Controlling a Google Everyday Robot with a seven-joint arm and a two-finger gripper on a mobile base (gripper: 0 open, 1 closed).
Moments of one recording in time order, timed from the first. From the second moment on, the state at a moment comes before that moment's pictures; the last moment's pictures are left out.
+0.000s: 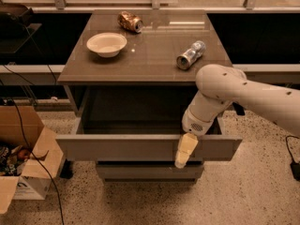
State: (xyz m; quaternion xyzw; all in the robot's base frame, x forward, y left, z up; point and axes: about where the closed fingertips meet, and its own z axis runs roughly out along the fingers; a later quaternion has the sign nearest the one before) arm 0.519 -0.123 0.653 -0.58 0.80 0.15 0.06
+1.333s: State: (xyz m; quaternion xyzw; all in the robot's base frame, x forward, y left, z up) arm 0.449 -0.139 0.654 -0.60 0.78 0.17 -0.05
